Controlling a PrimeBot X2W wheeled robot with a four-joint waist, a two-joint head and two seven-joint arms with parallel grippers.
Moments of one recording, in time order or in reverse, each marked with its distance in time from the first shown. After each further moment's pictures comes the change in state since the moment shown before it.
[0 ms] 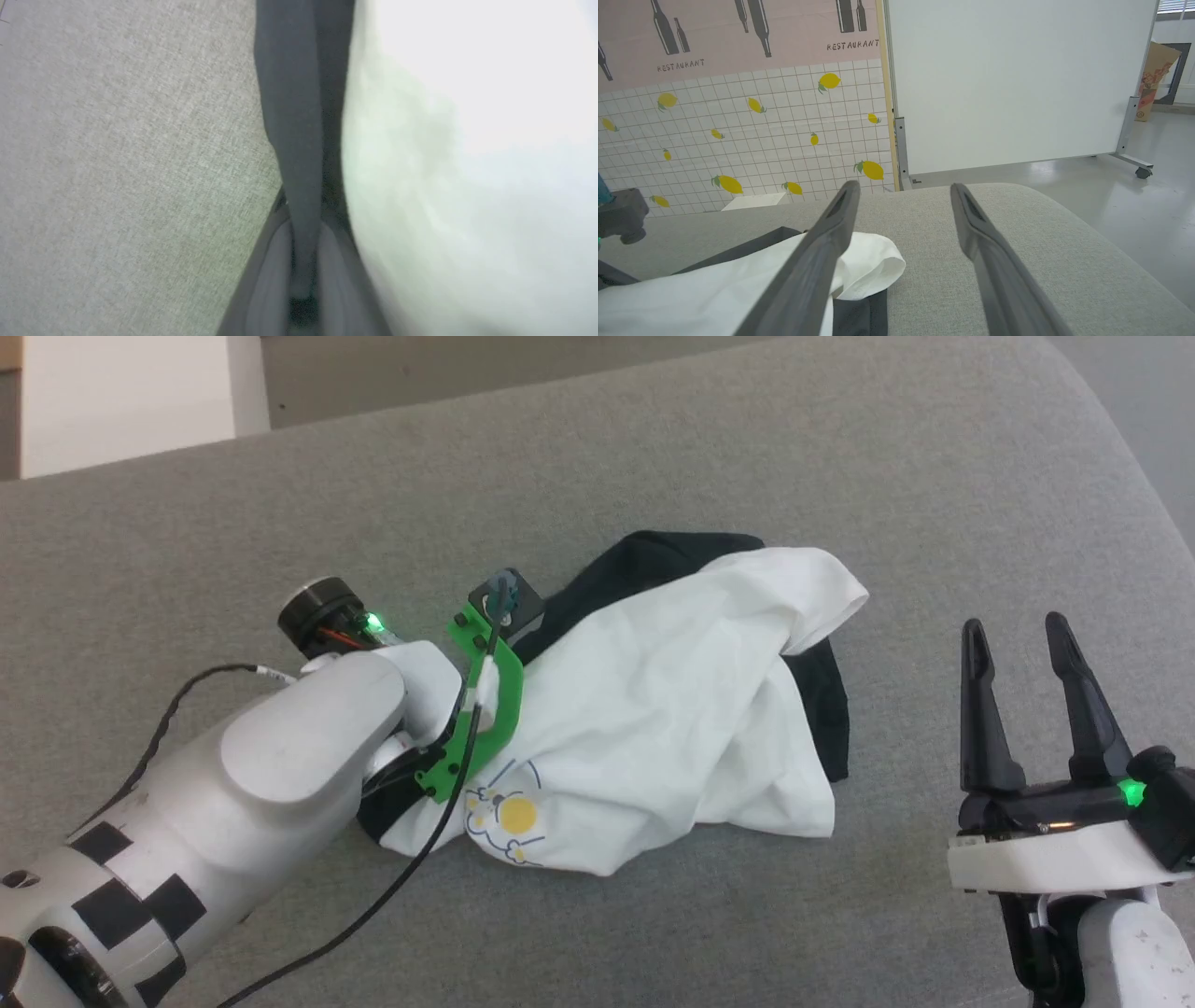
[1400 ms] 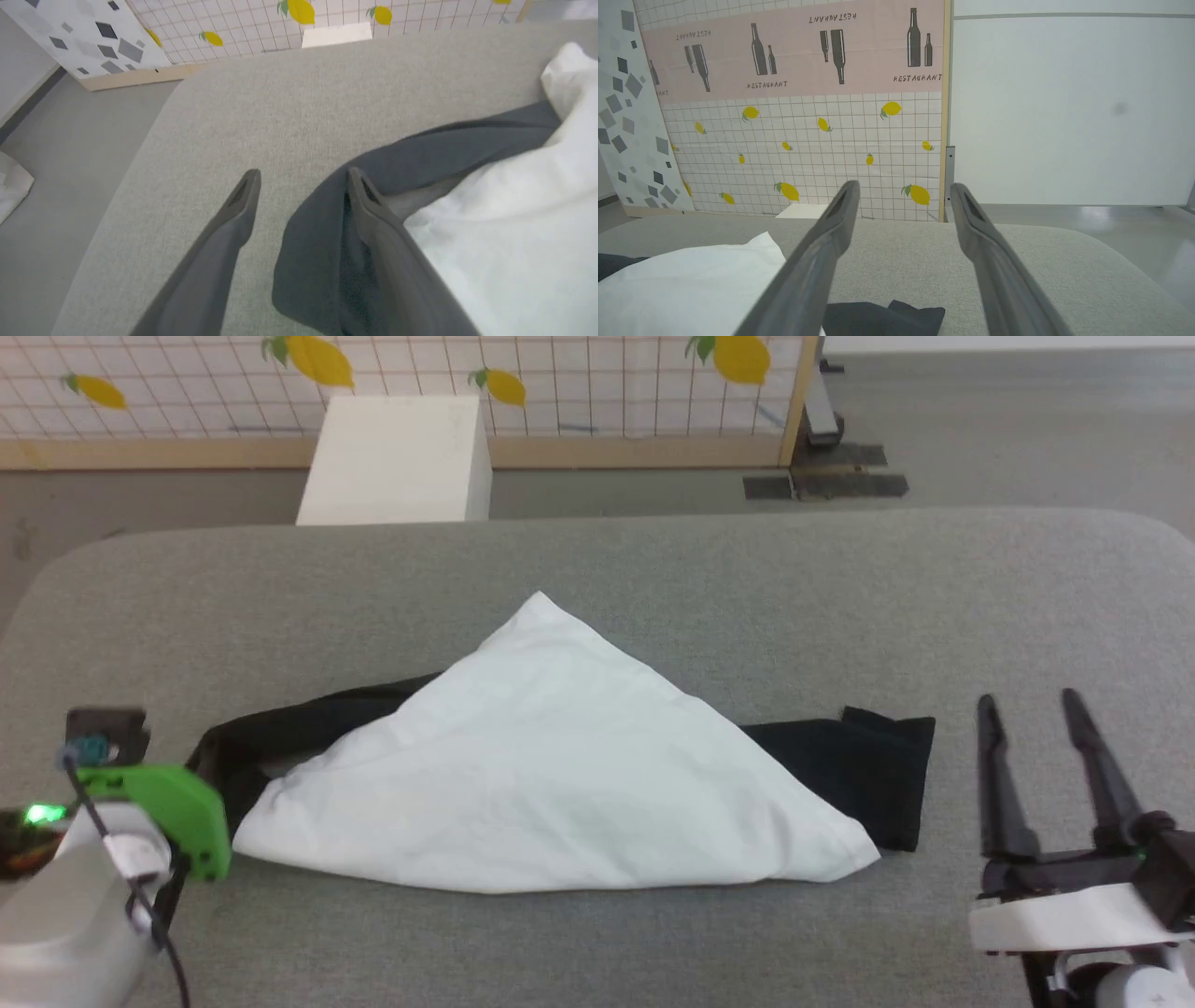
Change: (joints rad) left arm 0.385 0.148 0.310 0.412 -0.236 0.202 -0.838; right arm 0.121 0.001 -0.042 -0.004 -0.076 0.000 0.000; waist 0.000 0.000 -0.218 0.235
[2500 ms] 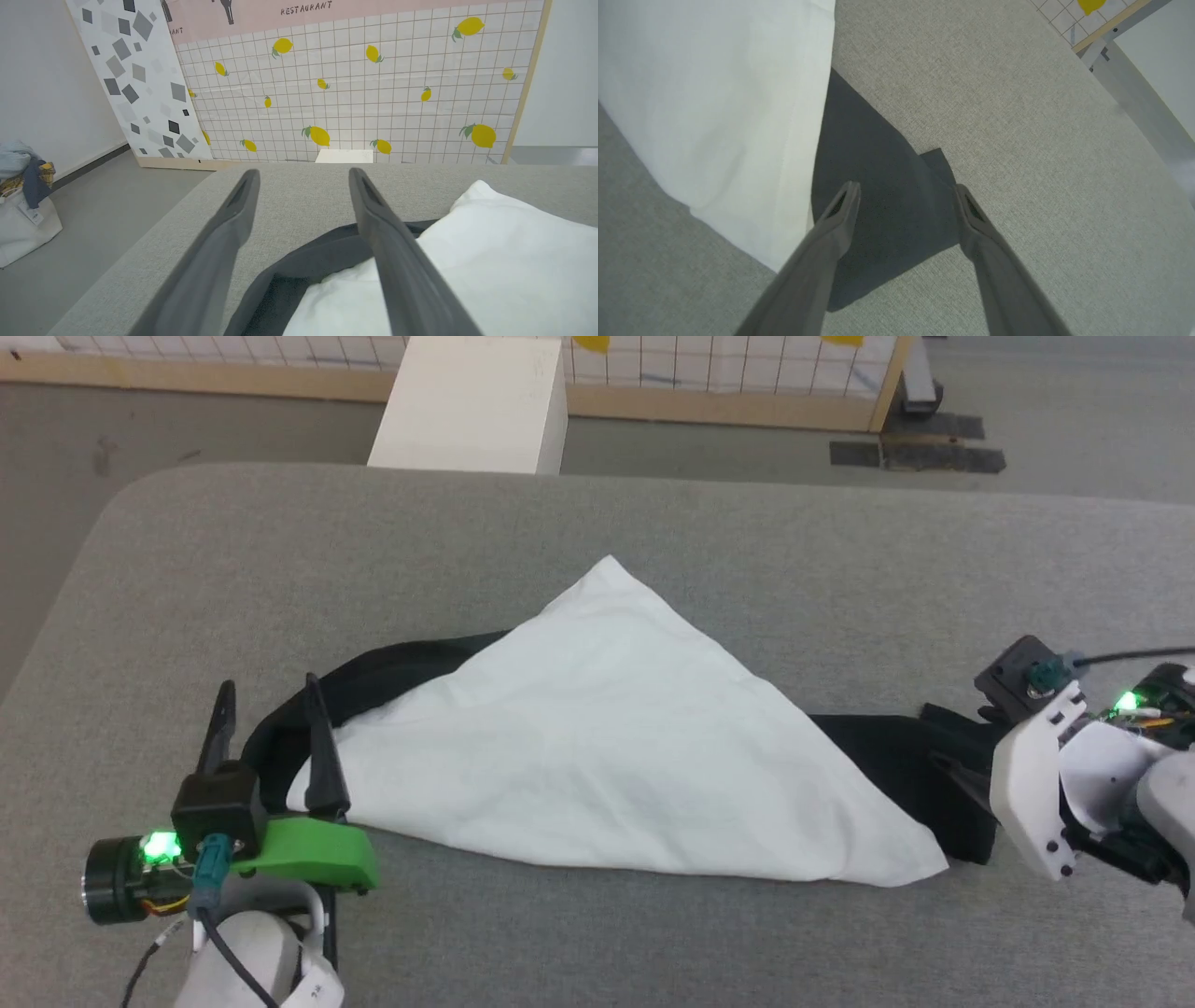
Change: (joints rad) left arm 0.490 -0.325 0.752 -0.810 0.759 0.235 -0.019; right arm -0.644 -0.717 0.927 0.367 0.550 0.000 0.657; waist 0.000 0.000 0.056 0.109
